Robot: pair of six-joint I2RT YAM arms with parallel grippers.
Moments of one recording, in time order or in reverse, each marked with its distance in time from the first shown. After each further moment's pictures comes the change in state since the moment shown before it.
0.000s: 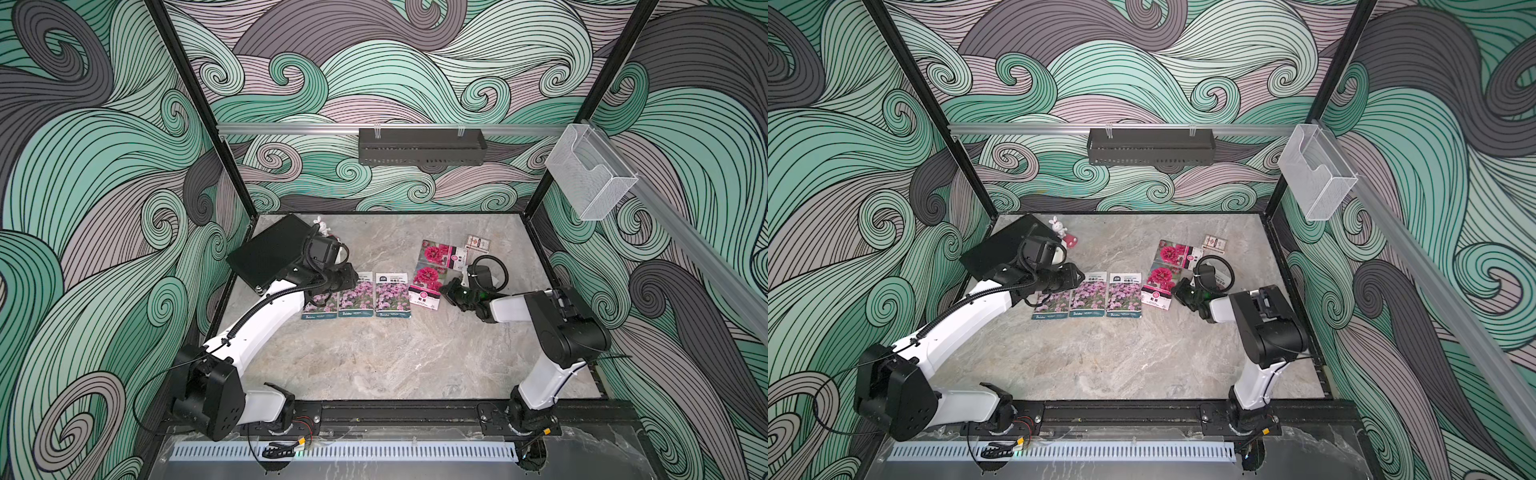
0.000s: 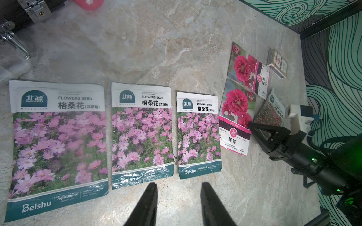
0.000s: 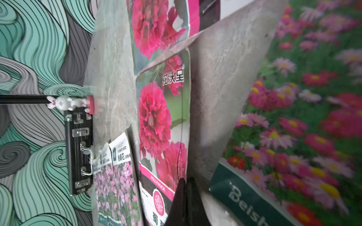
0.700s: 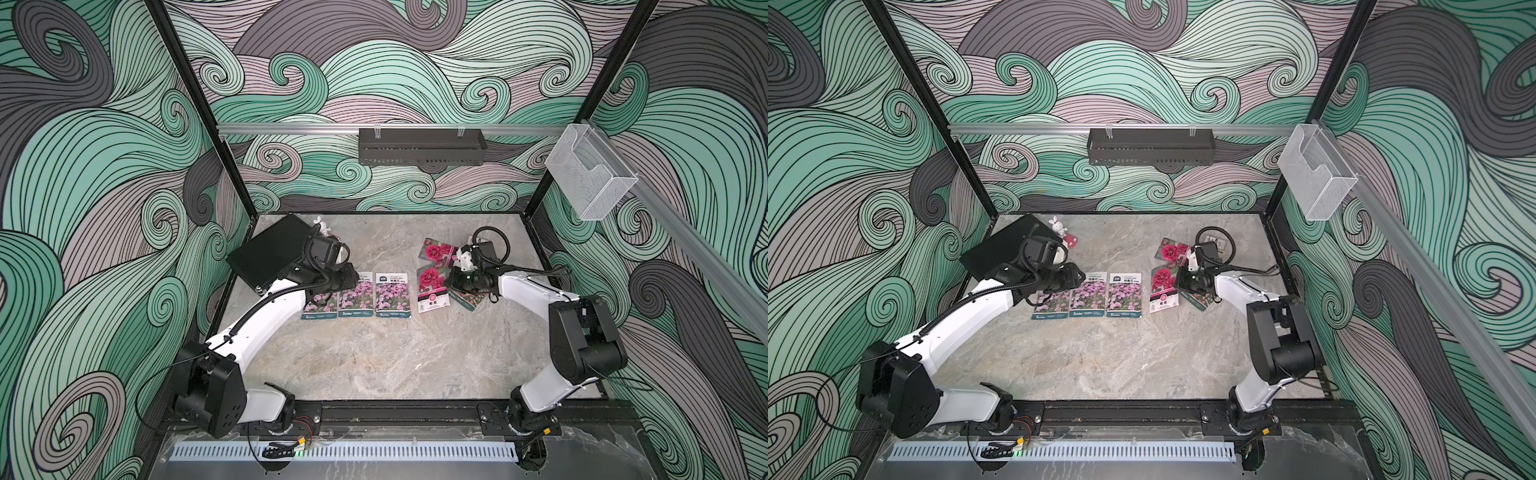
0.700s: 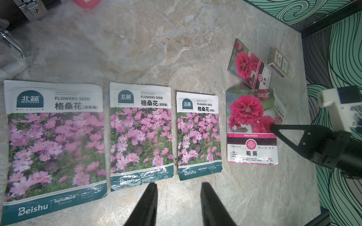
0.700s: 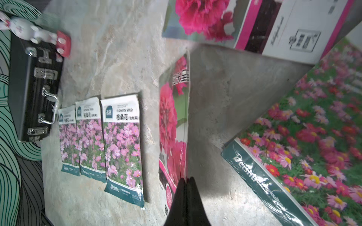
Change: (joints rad) left arm 0.000 0.017 0.000 0.011 0.014 0.000; right arm -0.023 -0.066 0.300 -0.652 -0.052 -0.444
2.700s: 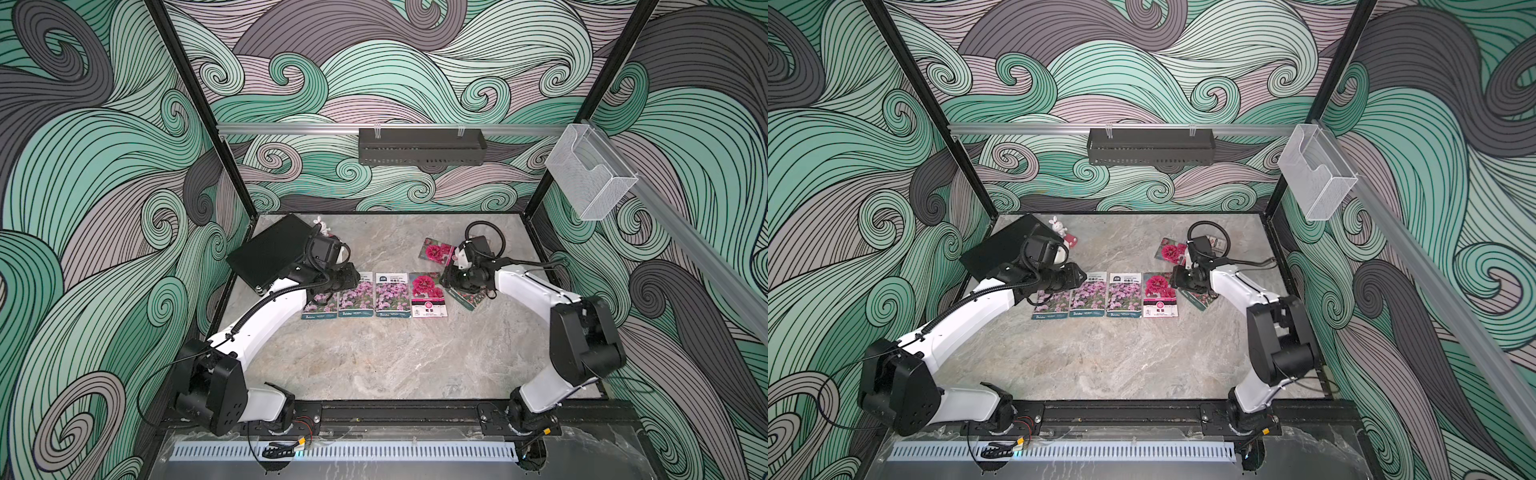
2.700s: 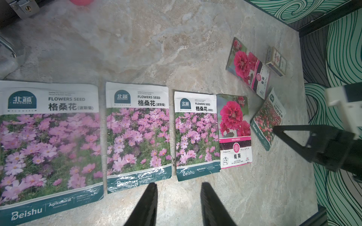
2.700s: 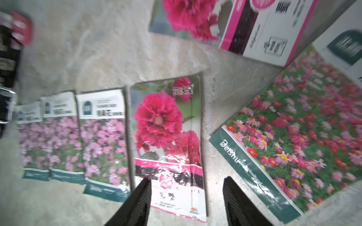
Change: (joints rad) left arm 0.000 0.009 0.000 0.011 0.011 0.000; right arm 0.046 -0.067 0.117 -0.162 0.164 -0.023
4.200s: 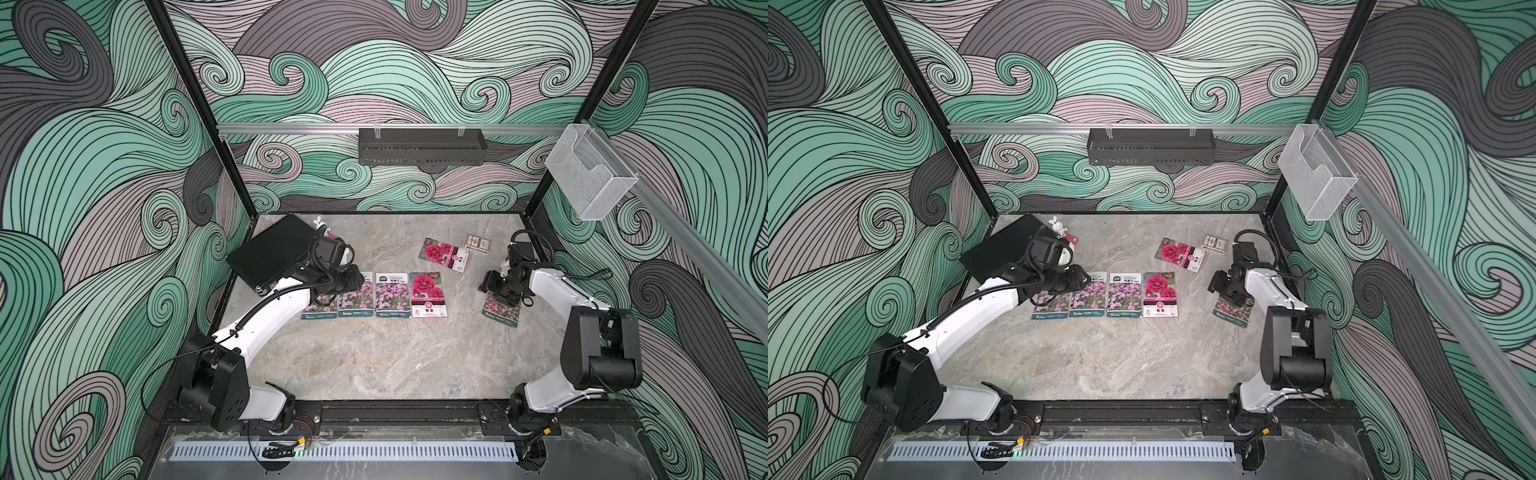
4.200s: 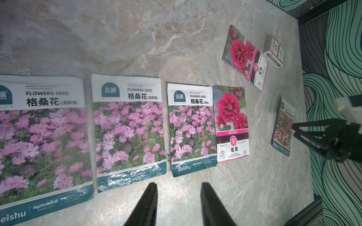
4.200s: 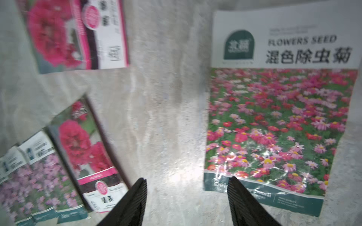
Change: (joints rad) left arm -0.025 0.035 0.008 0.002 0.027 0.000; right arm -0.294 -0.018 -0.017 -0.167 -0.008 -0.002
